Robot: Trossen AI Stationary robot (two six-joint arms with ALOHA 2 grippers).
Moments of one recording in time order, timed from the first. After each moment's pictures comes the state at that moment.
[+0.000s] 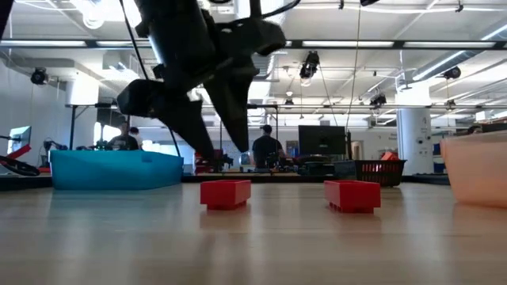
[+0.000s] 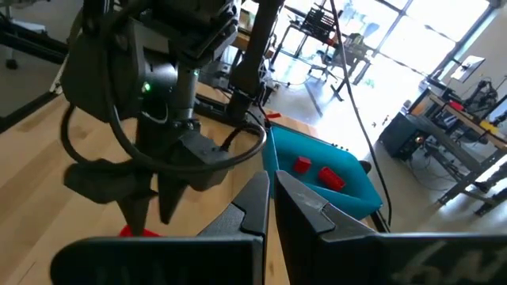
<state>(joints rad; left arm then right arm) -0.35 1.92 1.39 -0.66 -0.30 -1.32 0.35 1.08 0.74 0.13 0.39 -0.32</state>
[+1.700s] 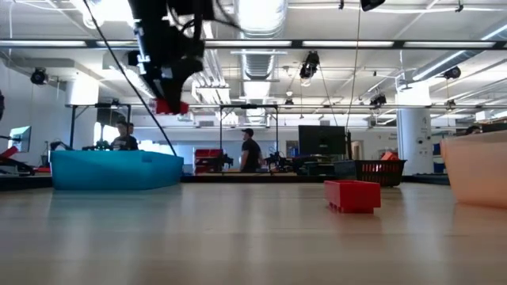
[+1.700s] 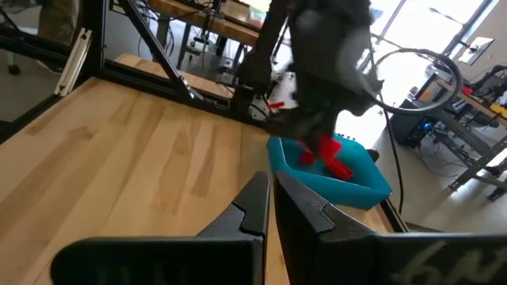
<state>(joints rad) 0.02 1.55 1.27 -1.11 -0.57 -0.71 0.35 1.08 0.74 0.11 0.39 -0.25</state>
